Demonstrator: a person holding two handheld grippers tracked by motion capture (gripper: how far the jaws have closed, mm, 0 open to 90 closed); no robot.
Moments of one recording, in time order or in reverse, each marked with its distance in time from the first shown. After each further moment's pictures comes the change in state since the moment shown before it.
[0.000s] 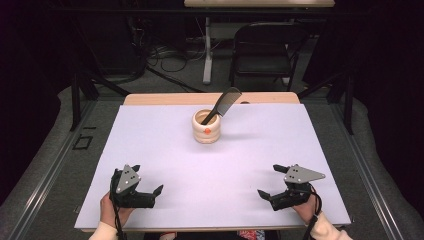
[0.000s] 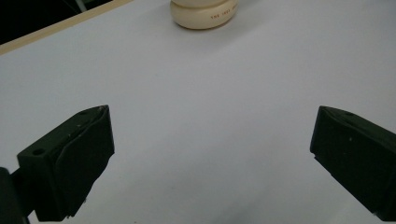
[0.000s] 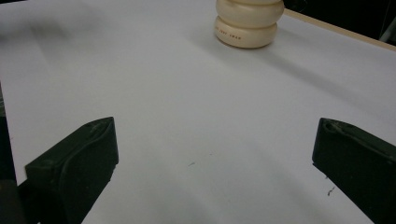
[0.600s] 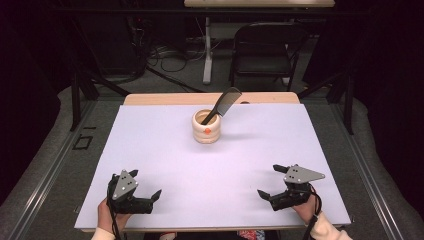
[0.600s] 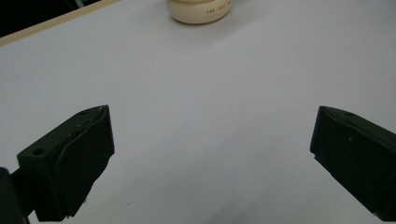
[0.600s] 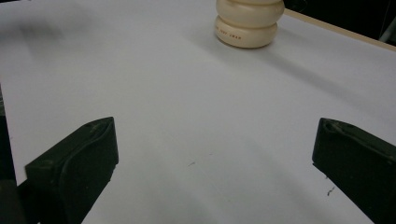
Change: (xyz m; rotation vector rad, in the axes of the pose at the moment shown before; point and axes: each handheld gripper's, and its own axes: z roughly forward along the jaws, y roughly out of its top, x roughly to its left) left arm -0.003 -0.008 -0.007 -0.004 -0.009 -0.010; right arm 0.000 0.000 0.000 0.001 0.000 -0.002
